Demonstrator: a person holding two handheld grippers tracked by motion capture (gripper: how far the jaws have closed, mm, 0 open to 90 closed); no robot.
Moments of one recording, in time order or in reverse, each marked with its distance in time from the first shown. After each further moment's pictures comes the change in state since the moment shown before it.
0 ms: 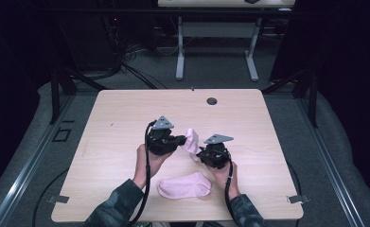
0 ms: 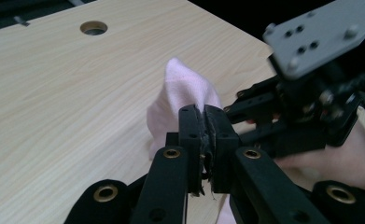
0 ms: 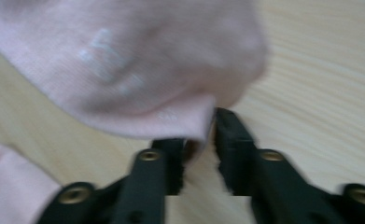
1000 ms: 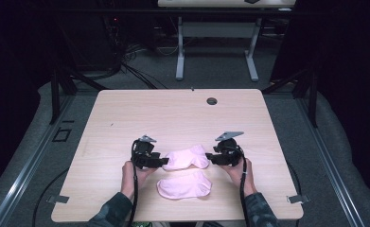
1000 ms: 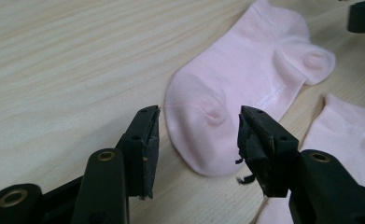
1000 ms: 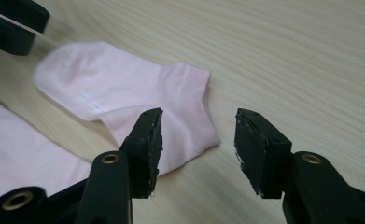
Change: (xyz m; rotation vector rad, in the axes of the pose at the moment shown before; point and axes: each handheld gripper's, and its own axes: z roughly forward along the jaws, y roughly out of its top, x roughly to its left) left arm 0.046 -0.080 0.017 0.231 0.105 -0.182; right arm -0.030 -0.002 -0.014 0.166 0.013 -0.032
